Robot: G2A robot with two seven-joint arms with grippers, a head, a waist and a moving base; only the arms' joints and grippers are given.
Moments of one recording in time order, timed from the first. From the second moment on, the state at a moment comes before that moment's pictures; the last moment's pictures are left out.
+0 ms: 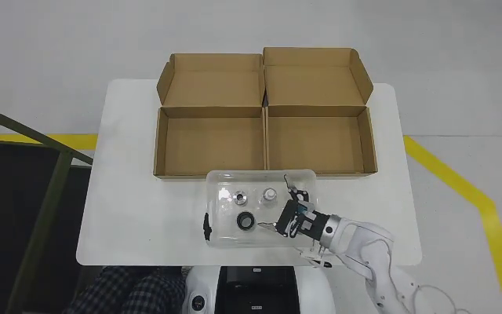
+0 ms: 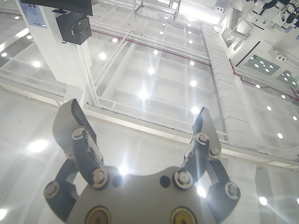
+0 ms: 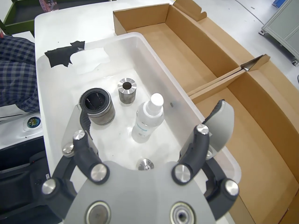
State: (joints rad) left arm -0.11 -0.30 -0.54 -1.19 3.07 0.29 0.07; right arm -1.53 -1.19 1.23 -1.97 -1.57 -0.65 0.14
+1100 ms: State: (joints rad) left arm -0.11 -0.30 -0.54 -1.19 3.07 0.29 0.07; right arm -1.43 -1.18 1.18 -1.85 -1.50 -0.63 0.23
